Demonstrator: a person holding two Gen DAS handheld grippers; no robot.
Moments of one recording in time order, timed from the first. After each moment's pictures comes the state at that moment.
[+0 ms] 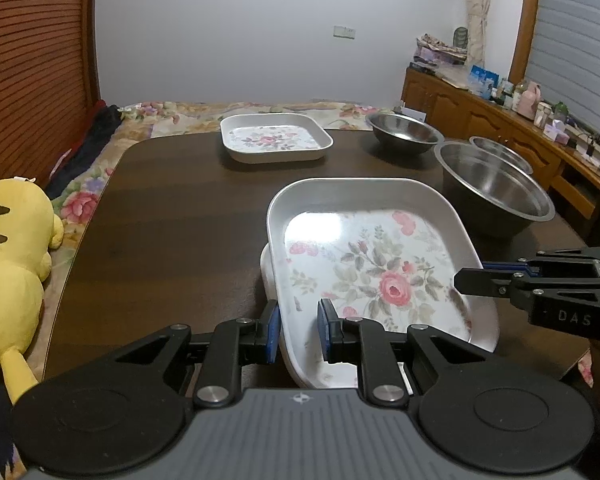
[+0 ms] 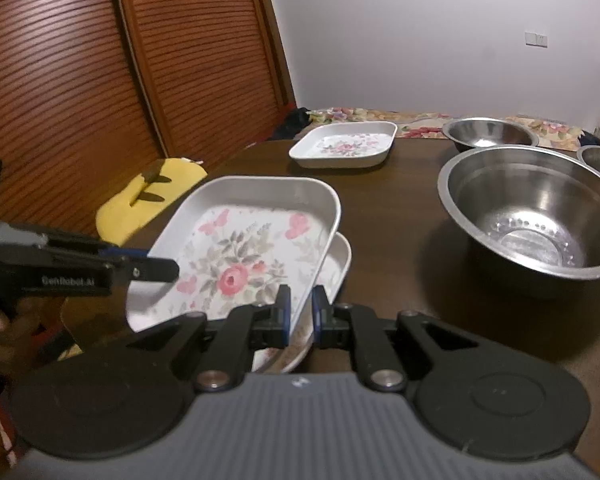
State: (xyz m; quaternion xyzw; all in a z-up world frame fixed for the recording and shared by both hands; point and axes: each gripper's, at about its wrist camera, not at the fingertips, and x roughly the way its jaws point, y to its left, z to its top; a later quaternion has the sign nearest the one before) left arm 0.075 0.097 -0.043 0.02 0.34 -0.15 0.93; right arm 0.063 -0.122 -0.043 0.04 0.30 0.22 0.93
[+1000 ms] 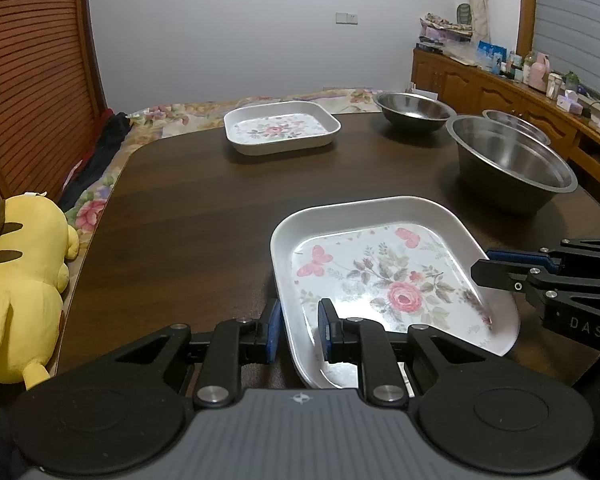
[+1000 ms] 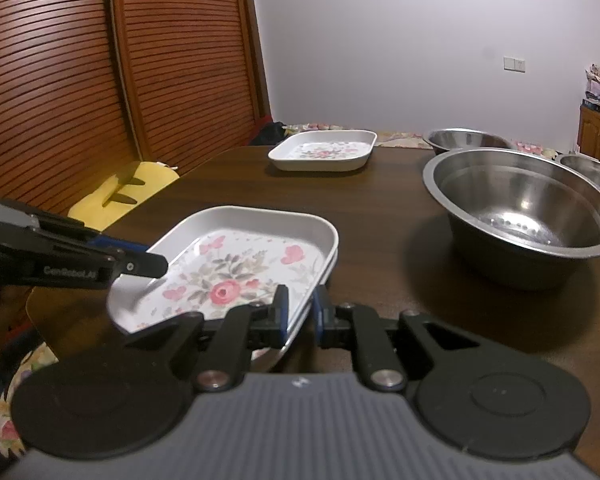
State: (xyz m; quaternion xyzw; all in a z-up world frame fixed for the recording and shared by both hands) left arm 0.078 0.085 -0.051 0.06 0.35 -0.13 0.93; right arm 0.054 -0.111 -0.060 0.01 0.26 0.18 0.95
